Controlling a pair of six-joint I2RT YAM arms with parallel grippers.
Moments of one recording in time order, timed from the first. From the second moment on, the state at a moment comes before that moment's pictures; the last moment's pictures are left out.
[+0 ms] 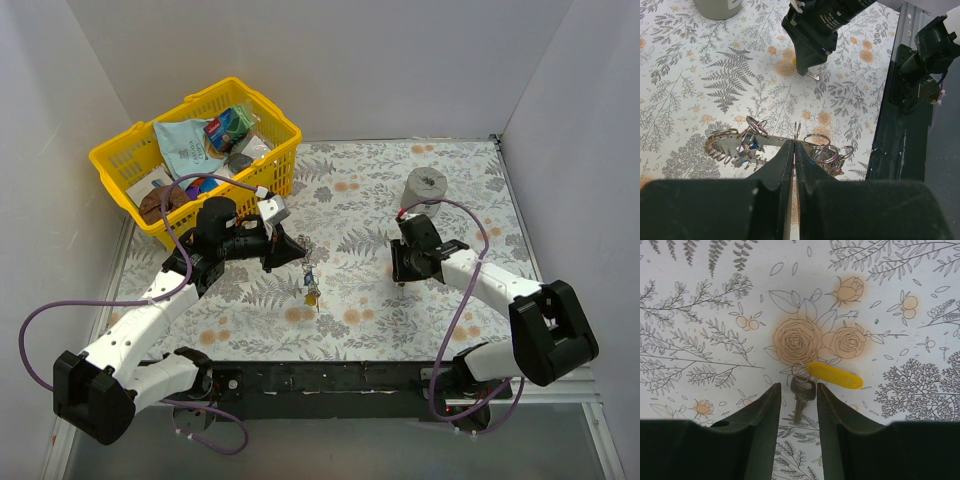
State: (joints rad) left arm -0.46 1.05 0.85 -0.19 0.77 0.08; right arm 0.50 1.36 0.73 -0.41 0.06 0.32
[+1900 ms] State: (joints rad) left arm -0.46 1.06 0.84 -0.19 0.77 0.08; right arm 0.52 1.36 0.77 -0.26 -0.36 0.17
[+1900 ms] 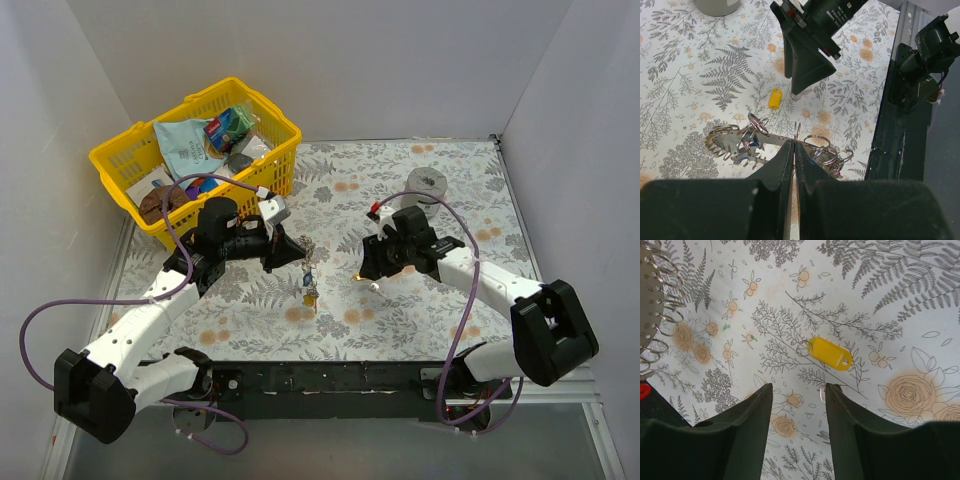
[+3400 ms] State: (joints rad) left arm -0.46 1.05 0.84 -0.19 0.77 0.08; right arm 0.74 1.69 1.01 -0.42 0.04 0.12
